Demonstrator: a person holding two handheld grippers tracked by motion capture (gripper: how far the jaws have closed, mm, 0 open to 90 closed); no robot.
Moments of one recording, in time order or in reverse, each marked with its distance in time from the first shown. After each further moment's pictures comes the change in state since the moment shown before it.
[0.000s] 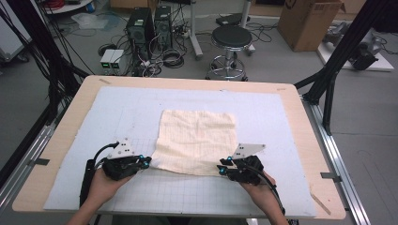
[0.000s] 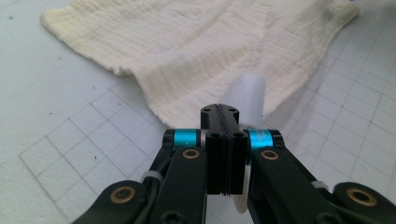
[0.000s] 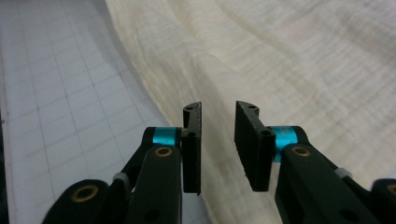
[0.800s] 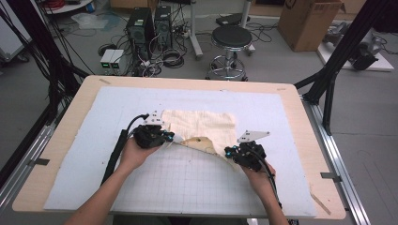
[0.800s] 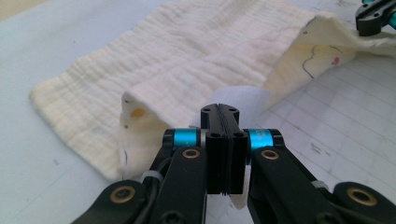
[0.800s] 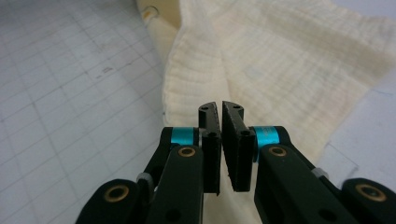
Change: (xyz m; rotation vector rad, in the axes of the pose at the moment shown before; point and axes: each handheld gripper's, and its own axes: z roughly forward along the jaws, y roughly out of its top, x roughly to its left) left arm 0.028 0.071 0.069 0.029 0.000 0.016; right arm -0.040 0.005 0.009 -0.029 -0.123 0.131
